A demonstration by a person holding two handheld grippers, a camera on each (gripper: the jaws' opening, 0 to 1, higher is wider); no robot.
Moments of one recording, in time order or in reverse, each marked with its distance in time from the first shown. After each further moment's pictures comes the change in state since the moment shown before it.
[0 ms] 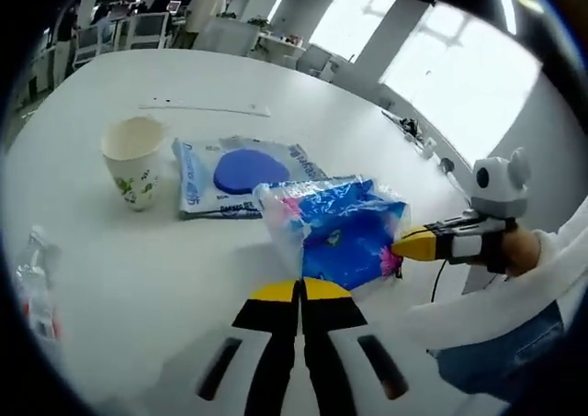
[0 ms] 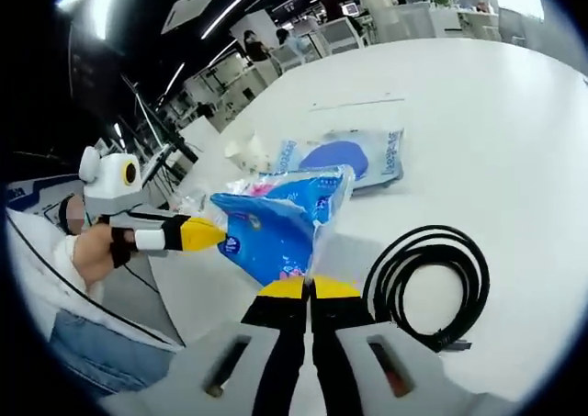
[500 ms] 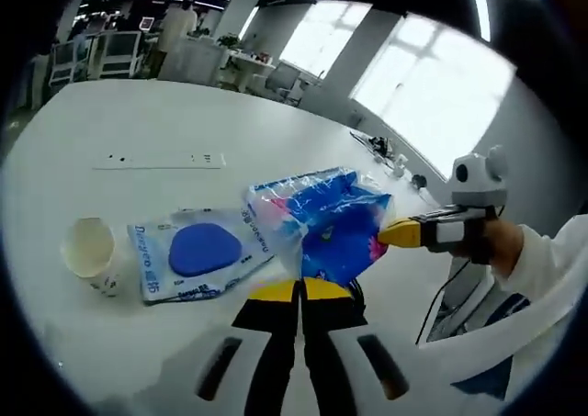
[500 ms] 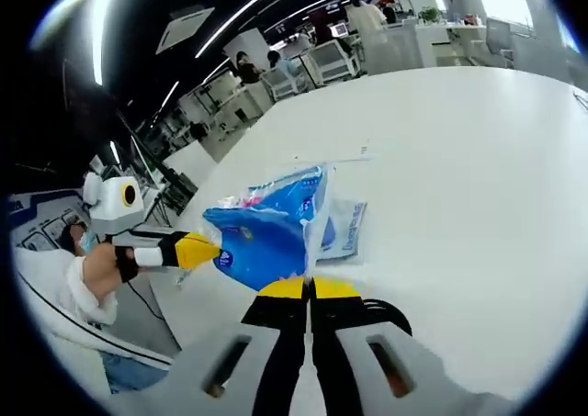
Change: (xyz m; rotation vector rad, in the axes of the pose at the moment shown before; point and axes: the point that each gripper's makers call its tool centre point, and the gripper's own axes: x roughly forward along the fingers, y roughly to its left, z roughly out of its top) left arm 0.010 -0.051 0.091 0.049 -0.070 -0.130; right arm -0.056 -0.034 0.098 0.017 -0.080 -0.033
